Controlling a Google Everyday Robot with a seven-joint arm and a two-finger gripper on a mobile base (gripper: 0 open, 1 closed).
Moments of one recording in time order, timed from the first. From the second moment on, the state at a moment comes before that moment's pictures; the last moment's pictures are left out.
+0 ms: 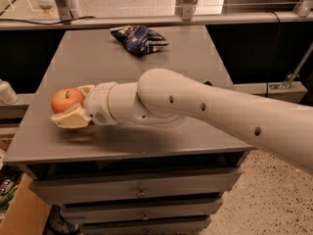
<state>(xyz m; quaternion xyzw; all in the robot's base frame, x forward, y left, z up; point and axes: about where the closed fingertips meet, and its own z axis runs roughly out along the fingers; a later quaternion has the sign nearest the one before) 0.508 0.213 0.854 -0.50 0.63 0.35 0.48</state>
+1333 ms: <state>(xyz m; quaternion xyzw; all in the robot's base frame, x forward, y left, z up) 0.560 0.116 0.897 -0.49 0.66 0.24 0.51</state>
